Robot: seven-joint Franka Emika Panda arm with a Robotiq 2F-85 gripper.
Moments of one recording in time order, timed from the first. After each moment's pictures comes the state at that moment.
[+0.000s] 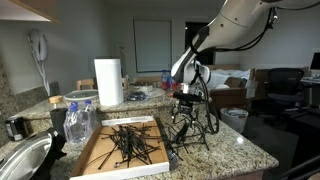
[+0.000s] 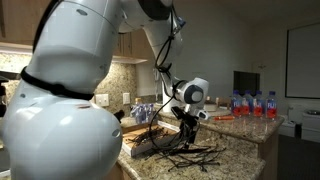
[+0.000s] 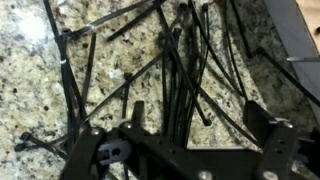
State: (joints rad) arm 0.02 0.30 -0.02 -2.14 0.37 2.30 0.51
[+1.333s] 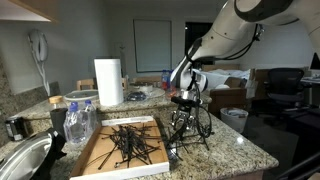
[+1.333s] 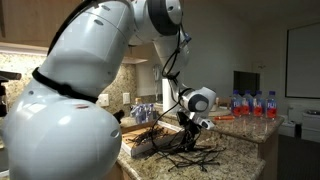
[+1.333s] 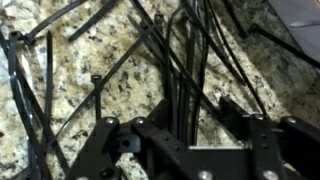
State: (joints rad) arm 0.00 0.45 -0.03 -2.04 0.50 2.27 0.52
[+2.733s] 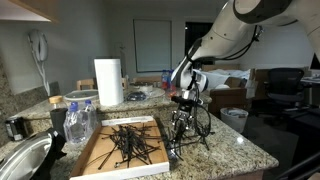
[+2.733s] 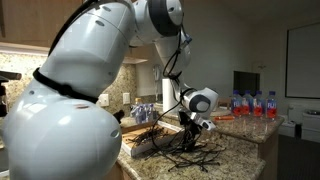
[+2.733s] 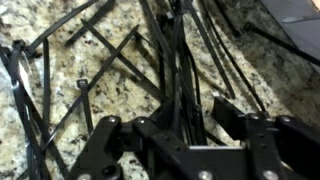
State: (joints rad) arm 0.00 0.46 -0.04 -2.02 0.55 2.24 0.52
